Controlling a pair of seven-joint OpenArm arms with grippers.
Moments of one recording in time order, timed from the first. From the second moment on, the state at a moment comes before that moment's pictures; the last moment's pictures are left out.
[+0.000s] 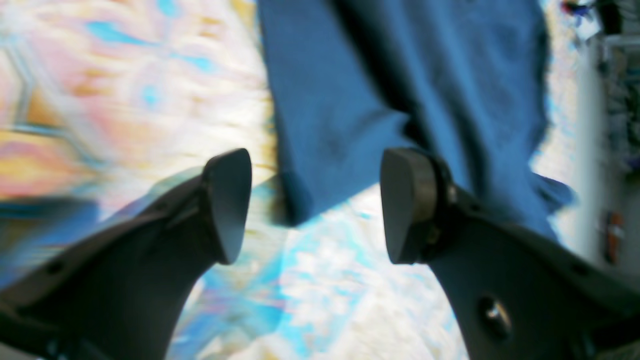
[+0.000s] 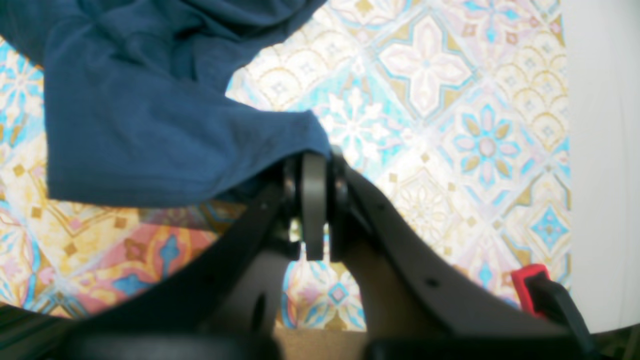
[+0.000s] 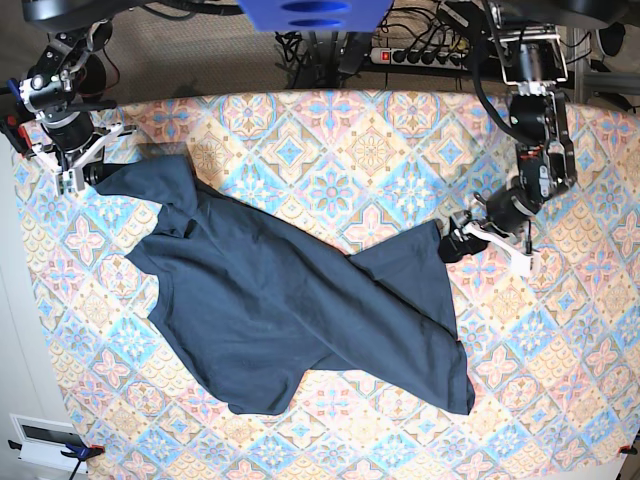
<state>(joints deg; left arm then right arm) 3.1 -16.0 -12.3 88.7 -54.2 -8.5 48.6 -21.9 8.9 42.0 110.3 15.8 41.4 -44.5</state>
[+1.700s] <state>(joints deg) -3.3 -6.6 -12.9 74.8 -52.2 -8.2 47.7 -22.2 8.9 42.3 110.3 15.8 41.3 -44.7</state>
